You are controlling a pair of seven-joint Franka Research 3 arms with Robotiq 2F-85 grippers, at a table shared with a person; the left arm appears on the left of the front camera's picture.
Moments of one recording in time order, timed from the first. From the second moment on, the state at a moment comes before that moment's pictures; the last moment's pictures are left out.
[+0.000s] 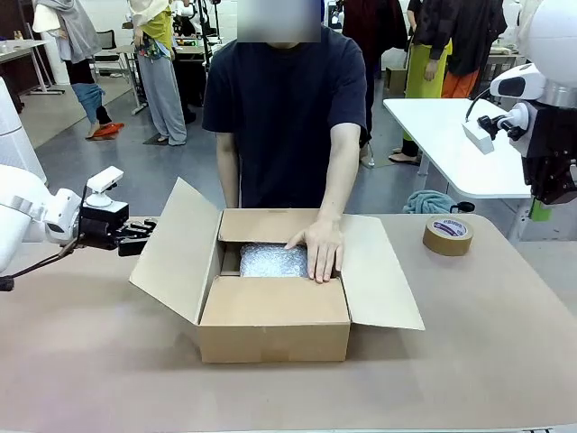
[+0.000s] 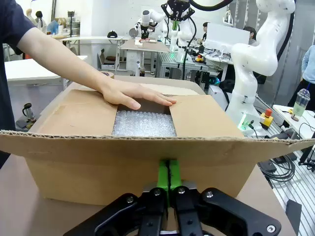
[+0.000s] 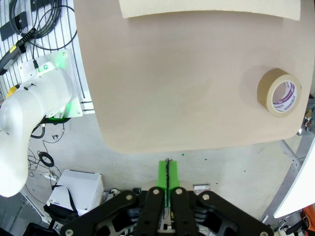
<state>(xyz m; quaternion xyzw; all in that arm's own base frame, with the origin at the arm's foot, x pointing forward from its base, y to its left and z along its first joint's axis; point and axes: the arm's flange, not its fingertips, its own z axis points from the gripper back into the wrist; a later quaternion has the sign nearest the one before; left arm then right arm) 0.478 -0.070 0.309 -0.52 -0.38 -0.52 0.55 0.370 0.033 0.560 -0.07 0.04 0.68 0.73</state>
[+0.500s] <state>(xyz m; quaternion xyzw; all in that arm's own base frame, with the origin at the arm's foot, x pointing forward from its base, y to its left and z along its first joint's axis) 0.487 -0.133 0.299 -0.52 -0.37 -0.54 0.55 0.370 0.033 0.560 -0.07 0.04 0.68 0.73</state>
